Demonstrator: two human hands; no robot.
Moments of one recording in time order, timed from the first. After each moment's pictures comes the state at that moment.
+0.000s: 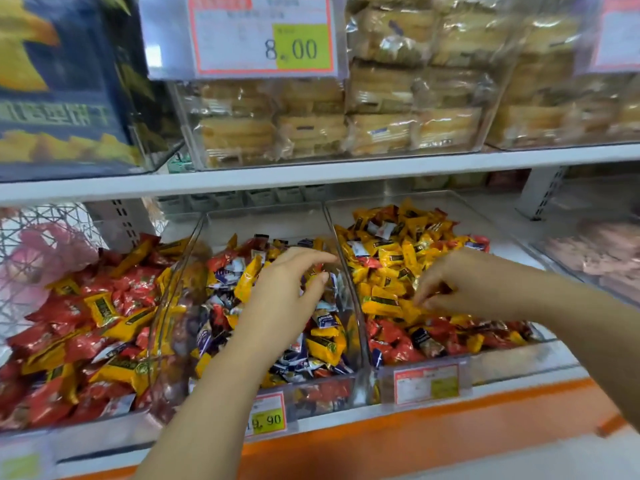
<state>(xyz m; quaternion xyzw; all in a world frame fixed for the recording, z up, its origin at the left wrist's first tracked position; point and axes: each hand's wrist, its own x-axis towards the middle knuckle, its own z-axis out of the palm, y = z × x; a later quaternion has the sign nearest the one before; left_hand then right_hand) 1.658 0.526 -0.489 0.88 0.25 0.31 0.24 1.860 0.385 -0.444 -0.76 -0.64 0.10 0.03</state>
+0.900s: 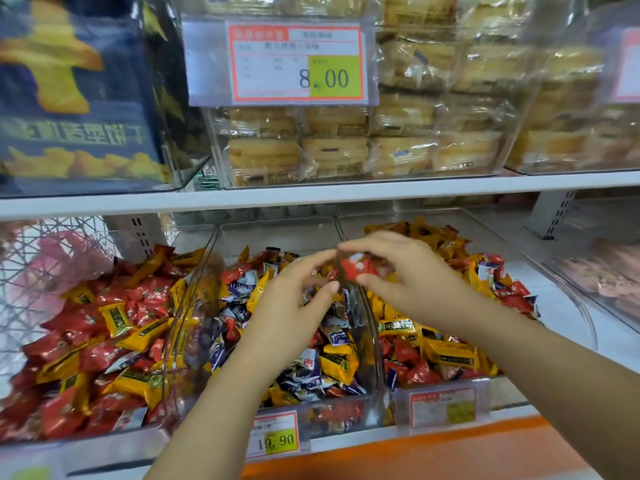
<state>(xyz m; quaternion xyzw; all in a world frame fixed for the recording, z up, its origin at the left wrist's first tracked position) 1.647 0.522 -0.476 0.83 0.23 0.32 0.38 1.800 0.432 -0.439 -0.68 -0.66 0.02 0.31</state>
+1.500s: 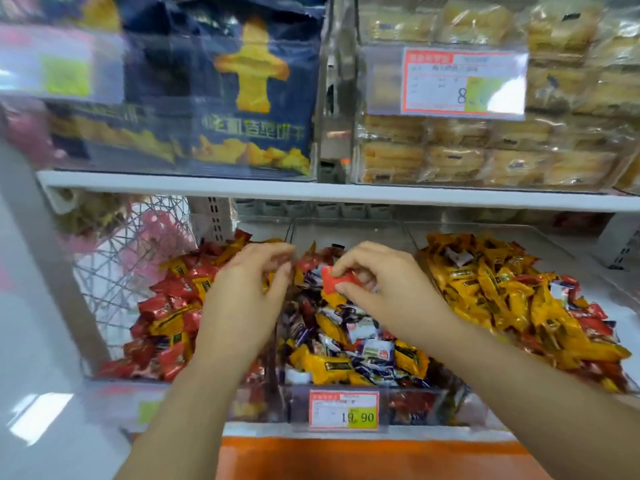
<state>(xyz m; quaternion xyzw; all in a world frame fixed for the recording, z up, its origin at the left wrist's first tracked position) 1.536 0.559 -0.469 0.79 0.37 0.45 0.17 1.704 0.477 -0.445 -0.63 -0.69 0.05 0.35</state>
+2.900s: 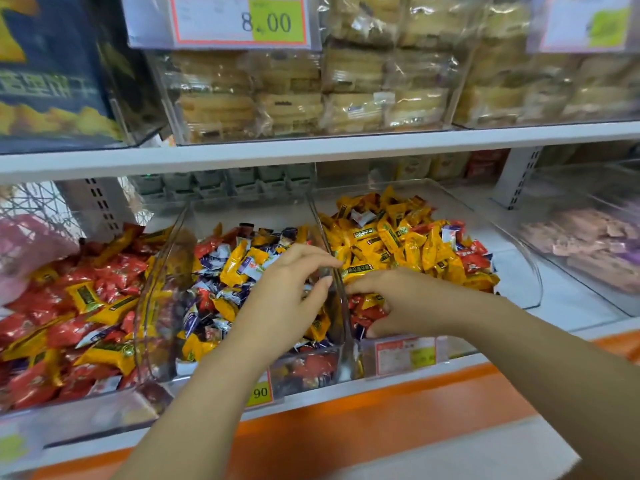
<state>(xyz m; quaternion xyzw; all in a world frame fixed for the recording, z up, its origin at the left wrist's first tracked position) 1.654 0.499 -0.495 0.91 0.19 0.28 0.23 1.807 0.390 -0.469 -0.74 -0.66 0.16 0.03</state>
